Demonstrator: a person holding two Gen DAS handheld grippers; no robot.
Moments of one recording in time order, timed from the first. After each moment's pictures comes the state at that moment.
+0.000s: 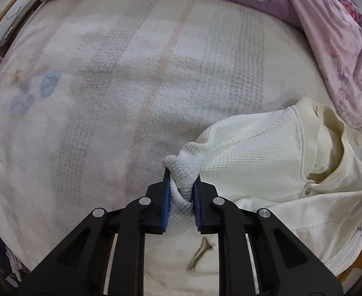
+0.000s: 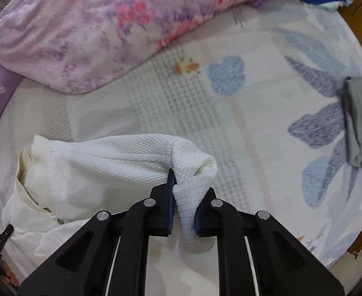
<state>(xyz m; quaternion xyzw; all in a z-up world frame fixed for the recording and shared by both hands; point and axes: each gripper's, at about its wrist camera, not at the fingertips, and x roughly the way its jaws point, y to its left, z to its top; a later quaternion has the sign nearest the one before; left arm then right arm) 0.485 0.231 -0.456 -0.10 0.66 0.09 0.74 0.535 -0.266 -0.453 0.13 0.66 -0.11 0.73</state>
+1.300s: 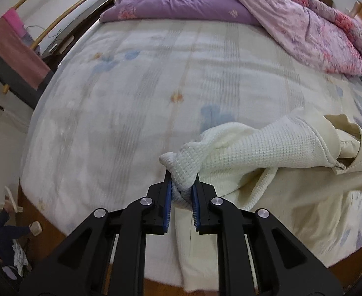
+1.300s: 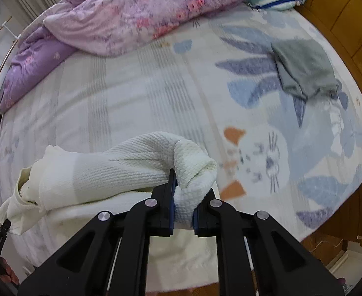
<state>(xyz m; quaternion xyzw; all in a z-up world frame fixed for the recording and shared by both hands) 0.178 0.171 -0.337 -0.02 0.57 0.12 0.81 0.231 -0.274 -0.348 0.13 0.60 -0.07 0.79</state>
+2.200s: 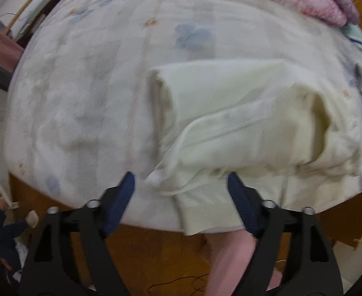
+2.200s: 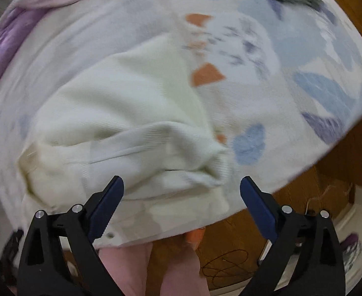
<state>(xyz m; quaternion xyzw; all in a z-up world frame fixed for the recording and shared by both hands) 0.095 0.149 -0.384 -0.04 0.66 0.03 0.75 0.132 -0.260 -0.412 0.17 0.69 -0.06 0.70</state>
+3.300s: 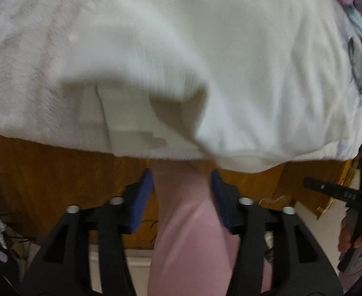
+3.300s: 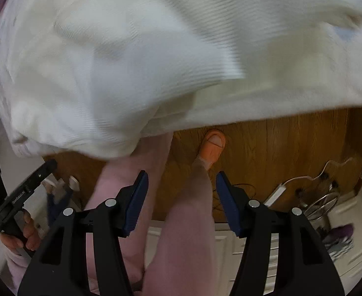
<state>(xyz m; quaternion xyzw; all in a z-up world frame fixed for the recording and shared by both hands) 0.027 0.117 -0.479 -0.15 0.77 -0.03 0.61 0.026 -0.205 -0.495 0.20 0.82 0.03 0.53</state>
